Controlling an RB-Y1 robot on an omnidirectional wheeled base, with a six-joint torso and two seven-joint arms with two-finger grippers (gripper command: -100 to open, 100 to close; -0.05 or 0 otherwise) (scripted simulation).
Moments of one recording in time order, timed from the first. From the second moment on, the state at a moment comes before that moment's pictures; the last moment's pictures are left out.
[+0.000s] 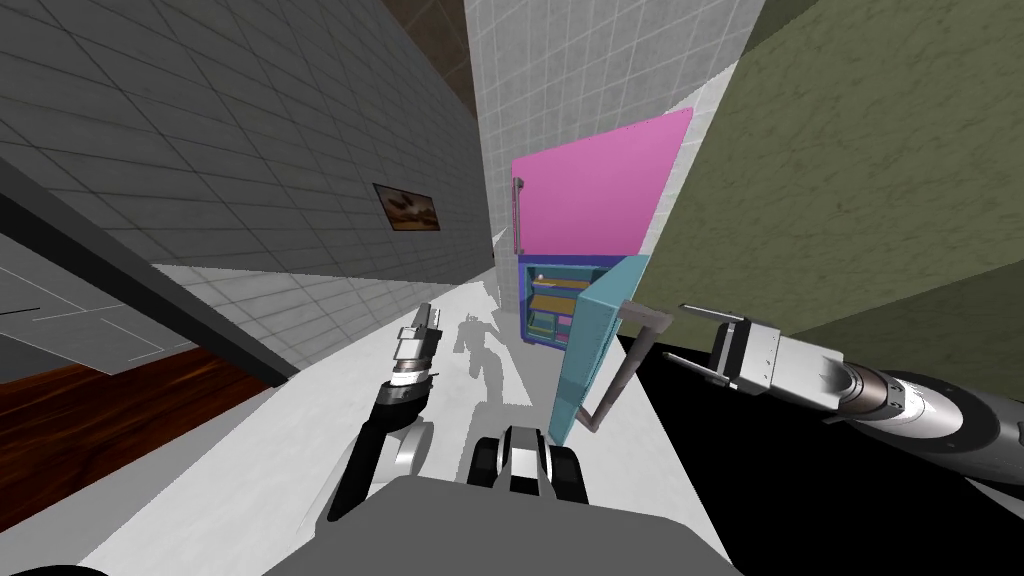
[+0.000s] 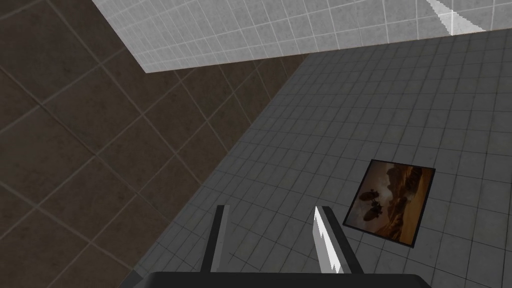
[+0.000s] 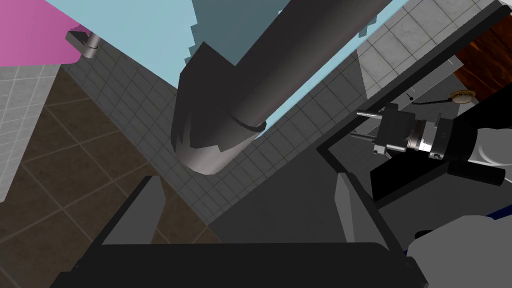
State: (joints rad) left arm 0.53 0.04 -0.04 -2.39 -0.05 -0.40 -0.07; right arm 0.71 -1.06 -0.68 -2.03 0.28 -1.02 0.68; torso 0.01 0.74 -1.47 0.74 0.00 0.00
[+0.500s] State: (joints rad) left arm 0.53 0.04 -0.04 -2.39 -0.05 -0.40 -0.07; right arm 0.71 -1.11 -0.74 -2.04 0.24 -1.00 0.62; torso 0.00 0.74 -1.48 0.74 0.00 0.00
